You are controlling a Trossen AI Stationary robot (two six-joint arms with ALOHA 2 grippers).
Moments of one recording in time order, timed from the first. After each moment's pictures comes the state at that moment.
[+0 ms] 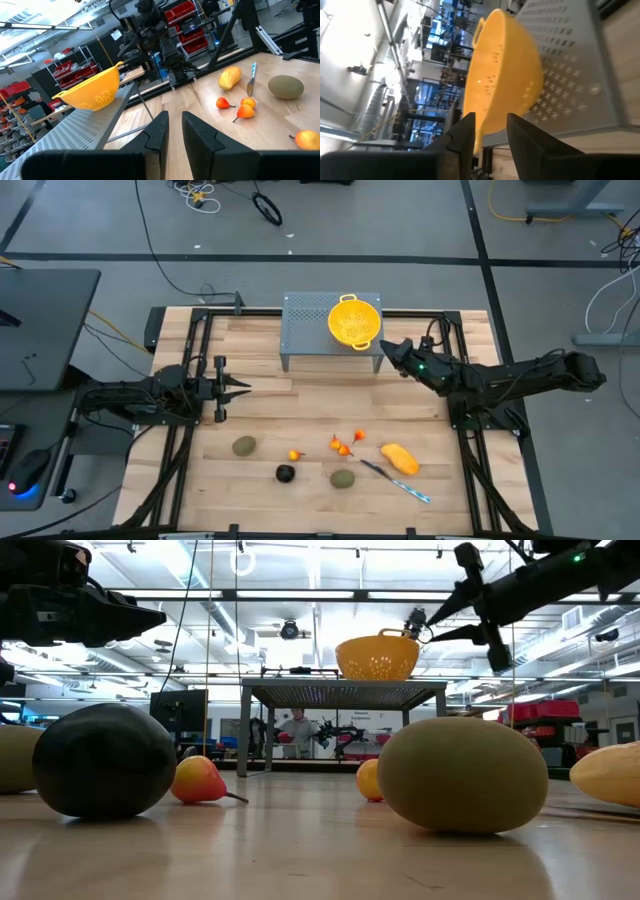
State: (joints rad) left arm 0.03 0.01 0.01 0.06 -0.01 0.42; right arm -0.02 0.93 0.45 0.28 0.71 1.45
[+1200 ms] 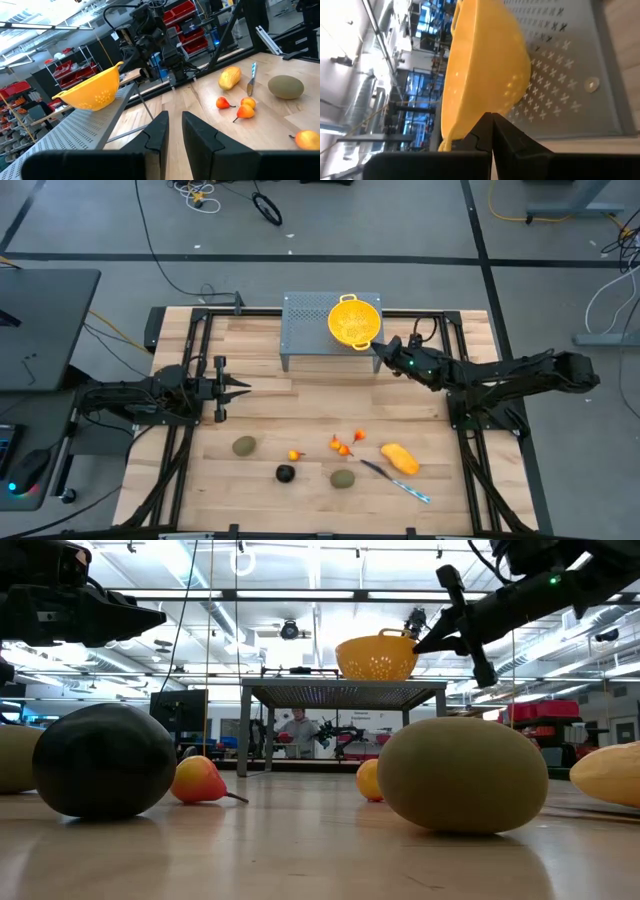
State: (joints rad) left arm 0.03 0.01 0.01 0.06 -0.01 0.42; right arm -0.13 1.07 0.45 0.38 0.53 1.46
